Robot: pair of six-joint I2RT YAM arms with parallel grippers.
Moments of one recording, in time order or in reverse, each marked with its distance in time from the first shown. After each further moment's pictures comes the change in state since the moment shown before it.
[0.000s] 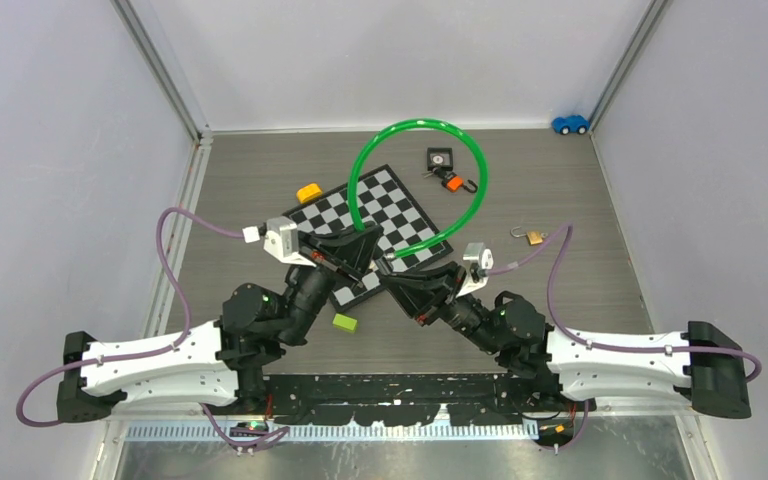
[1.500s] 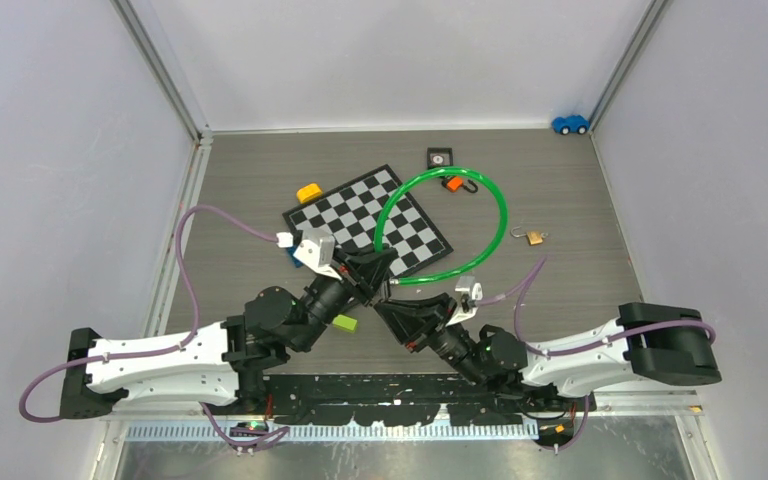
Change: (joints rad) left arm -0.018 0.020 -0.021 -0.164 0.033 0.014; right arm 0.230 0.279 -0.171 0.471 0.291 0.006
